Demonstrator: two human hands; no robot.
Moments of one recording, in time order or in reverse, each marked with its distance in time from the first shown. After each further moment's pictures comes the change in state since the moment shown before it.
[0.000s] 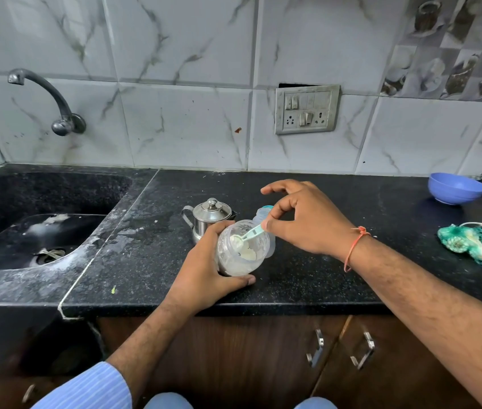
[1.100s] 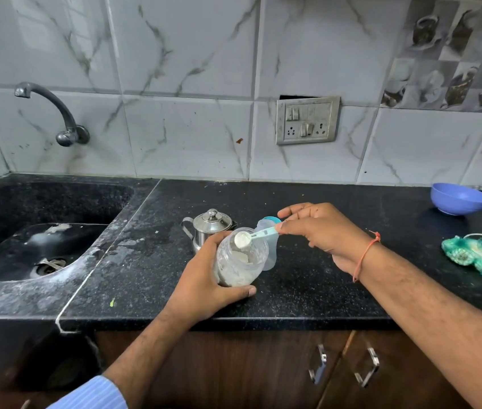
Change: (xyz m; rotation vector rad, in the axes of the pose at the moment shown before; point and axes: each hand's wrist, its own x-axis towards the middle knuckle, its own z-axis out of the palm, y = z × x) left_hand 0.003 0.001 -0.003 0.006 -0.022 -0.042; right_hand 0.005 0.025 -0.002 0.627 -0.022 0.381
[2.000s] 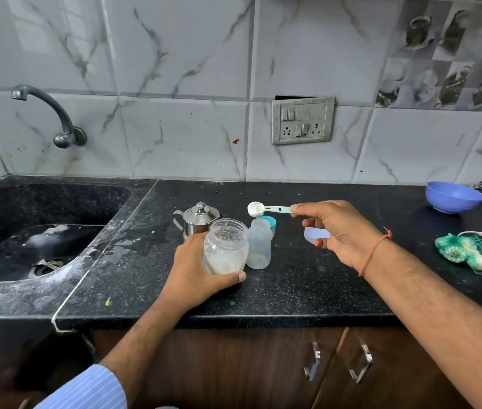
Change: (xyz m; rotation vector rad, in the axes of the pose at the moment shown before) left_hand 0.012 -0.005 -0.007 0.138 0.068 -0.105; right_hand 0.001 0.005 -0.024 0.287 0.167 0.207
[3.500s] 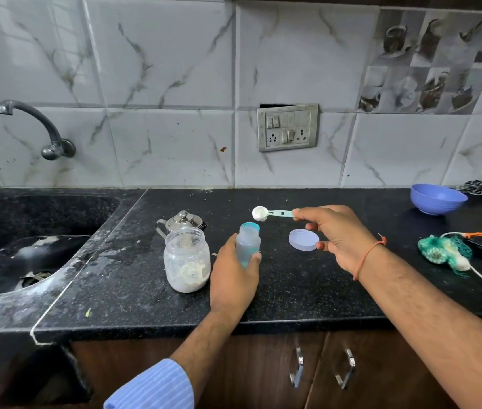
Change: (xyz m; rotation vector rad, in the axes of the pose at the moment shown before) left_hand 0.012 0.065 0.106 -0.128 0.136 -0.201; right_hand 0.010 0.010 -0.039 -0.039 0.128 -0.055
